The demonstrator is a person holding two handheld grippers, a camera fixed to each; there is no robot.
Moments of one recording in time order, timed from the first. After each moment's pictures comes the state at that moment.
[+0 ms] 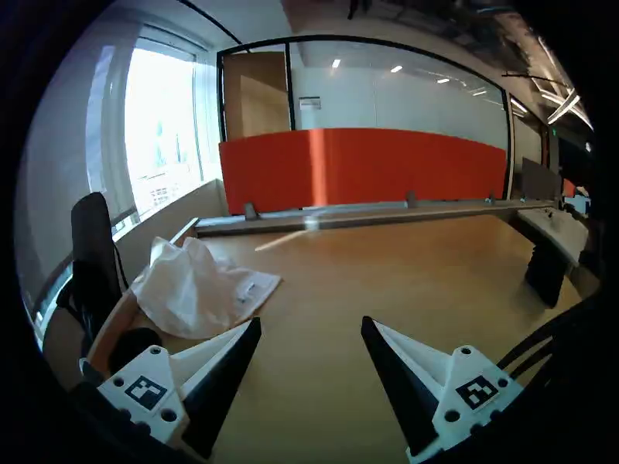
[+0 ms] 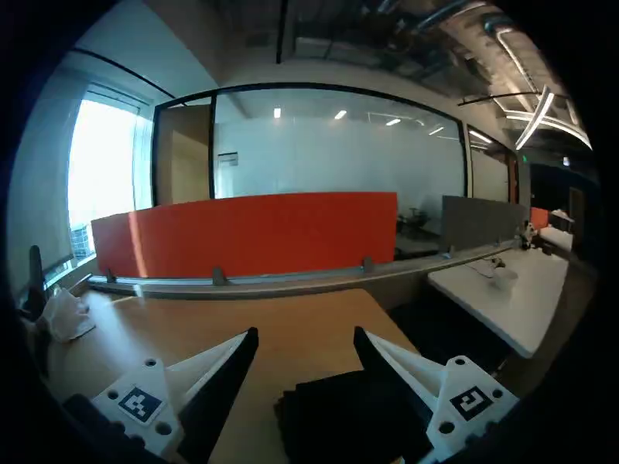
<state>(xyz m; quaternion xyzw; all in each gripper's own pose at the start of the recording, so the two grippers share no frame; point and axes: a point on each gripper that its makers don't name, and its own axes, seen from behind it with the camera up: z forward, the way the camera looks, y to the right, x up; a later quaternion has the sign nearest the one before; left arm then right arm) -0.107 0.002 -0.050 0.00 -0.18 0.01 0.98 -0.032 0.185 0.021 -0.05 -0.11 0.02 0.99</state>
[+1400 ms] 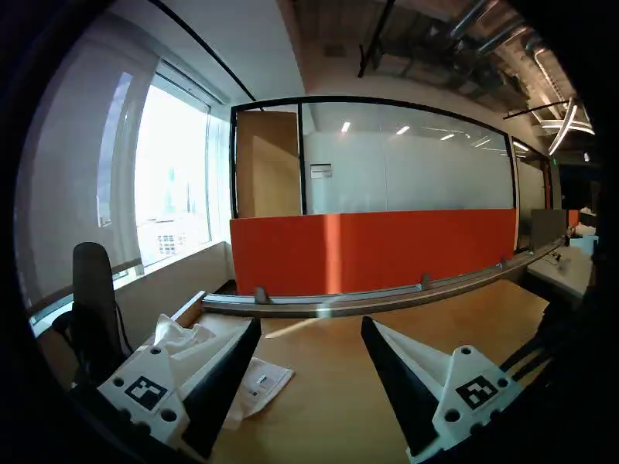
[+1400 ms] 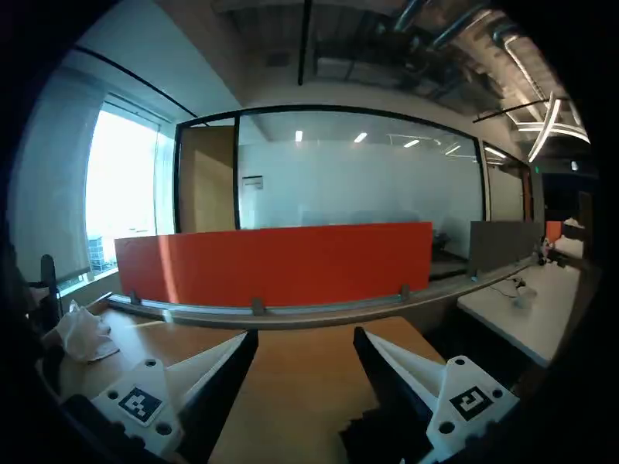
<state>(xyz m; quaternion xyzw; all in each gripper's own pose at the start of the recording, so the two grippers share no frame) 0.008 -0.026 0.032 0.02 -0.04 -0.01 1.00 0.026 0.073 0.044 0.00 -0.05 0.02 1.00</state>
